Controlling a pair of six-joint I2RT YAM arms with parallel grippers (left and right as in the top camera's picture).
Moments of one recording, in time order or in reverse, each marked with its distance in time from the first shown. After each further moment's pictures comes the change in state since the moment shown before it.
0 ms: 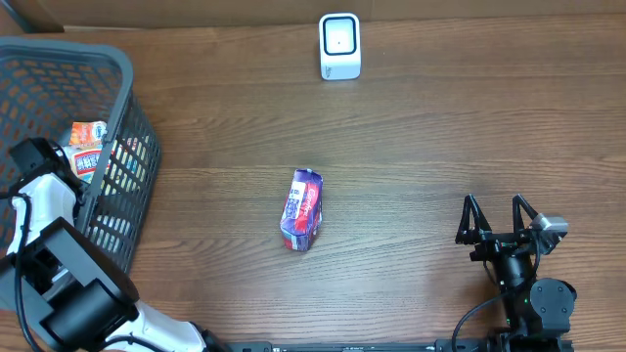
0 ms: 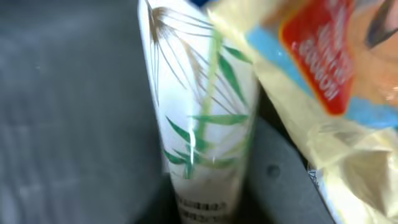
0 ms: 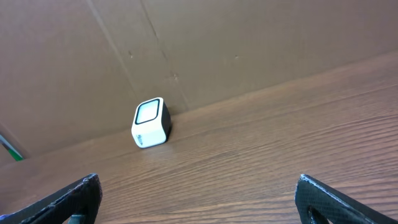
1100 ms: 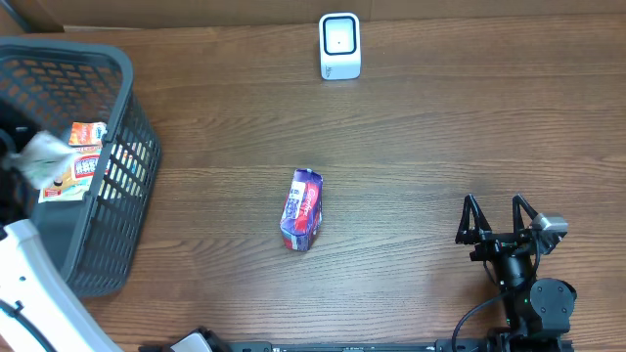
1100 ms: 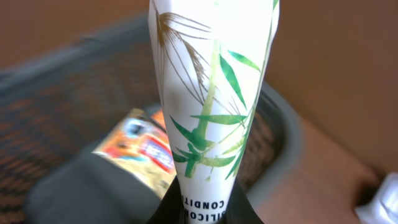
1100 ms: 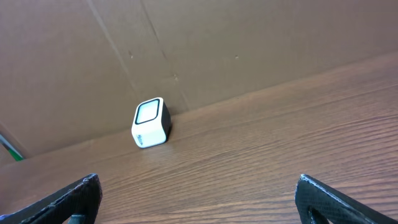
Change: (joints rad) left arm -0.120 -0.457 0.666 -0.482 0.325 0.196; right arm 0.000 0.000 0.000 0.000 0.000 0.000
